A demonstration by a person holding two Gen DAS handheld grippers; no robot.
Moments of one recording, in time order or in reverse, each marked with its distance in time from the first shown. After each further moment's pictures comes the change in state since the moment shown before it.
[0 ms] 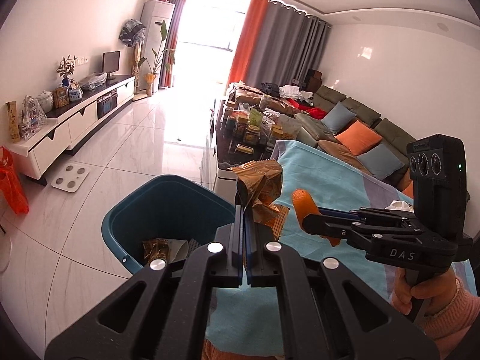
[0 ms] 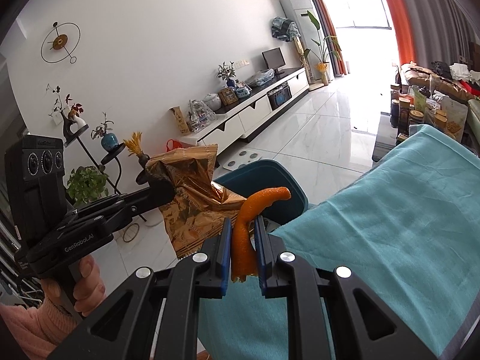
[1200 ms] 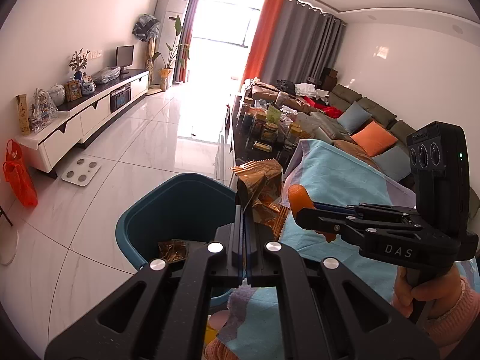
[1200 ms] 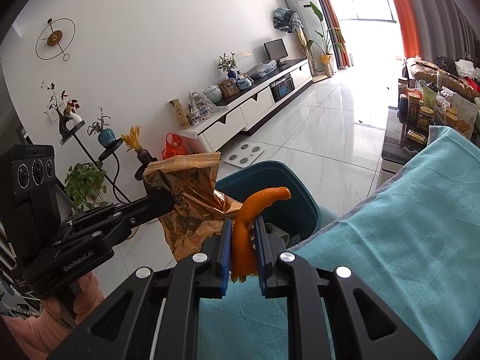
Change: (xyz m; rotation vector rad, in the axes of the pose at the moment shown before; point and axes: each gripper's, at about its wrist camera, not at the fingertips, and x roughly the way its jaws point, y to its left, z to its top) left arm 0.033 0.018 0.008 -0.030 0.021 0.069; right arm 0.045 0.008 0.022 0.006 0.048 0.007
